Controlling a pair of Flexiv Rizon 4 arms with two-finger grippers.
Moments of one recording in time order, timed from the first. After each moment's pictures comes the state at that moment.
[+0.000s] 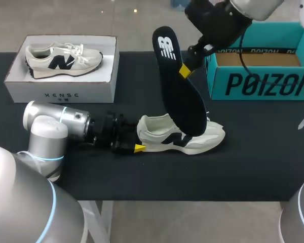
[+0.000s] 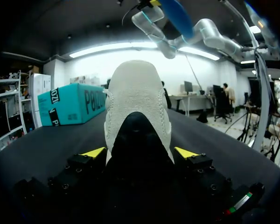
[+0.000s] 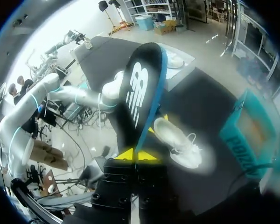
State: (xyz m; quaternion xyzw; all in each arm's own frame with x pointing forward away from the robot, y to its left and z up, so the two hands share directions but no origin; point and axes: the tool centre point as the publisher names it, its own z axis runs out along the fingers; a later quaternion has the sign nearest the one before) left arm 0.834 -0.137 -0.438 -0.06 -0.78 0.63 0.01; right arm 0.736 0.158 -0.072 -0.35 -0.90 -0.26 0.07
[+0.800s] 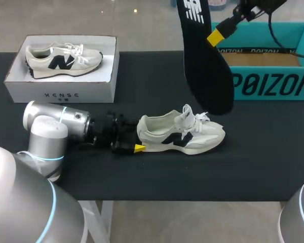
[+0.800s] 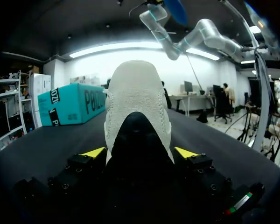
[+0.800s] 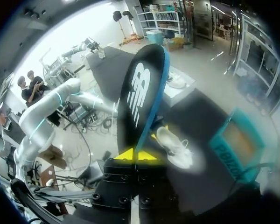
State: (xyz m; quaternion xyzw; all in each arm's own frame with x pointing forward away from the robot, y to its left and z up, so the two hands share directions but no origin) left arm 0.834 -0.137 -0.439 -0.06 -0.78 0.63 0.01; right arm 0.699 0.116 0.042 -0.30 -0.90 -0.31 0.04
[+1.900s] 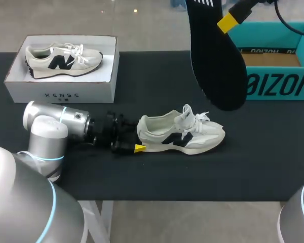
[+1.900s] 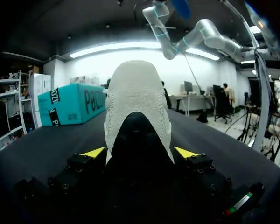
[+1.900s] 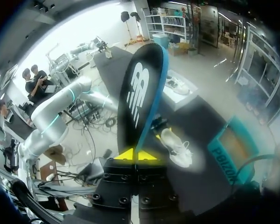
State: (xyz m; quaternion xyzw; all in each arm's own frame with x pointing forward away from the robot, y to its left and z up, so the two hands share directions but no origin) left arm 0.834 -0.137 -0.439 -0.06 -0.78 0.63 0.01; right arm 0.657 0.114 0.093 -0.27 -0.91 -0.31 0.03
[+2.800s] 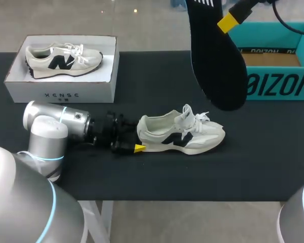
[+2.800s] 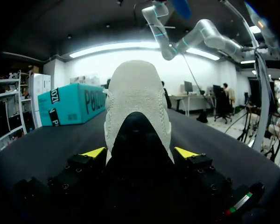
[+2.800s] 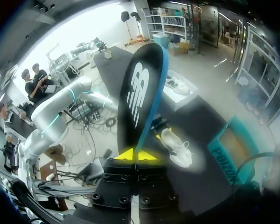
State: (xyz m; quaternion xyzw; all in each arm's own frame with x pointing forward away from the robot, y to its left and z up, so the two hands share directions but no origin) left arm 0.833 -0.137 -0.439 -0.06 -0.78 0.63 0.01; right arm 0.657 0.113 0.093 -0.27 -0.91 -0.31 0.03
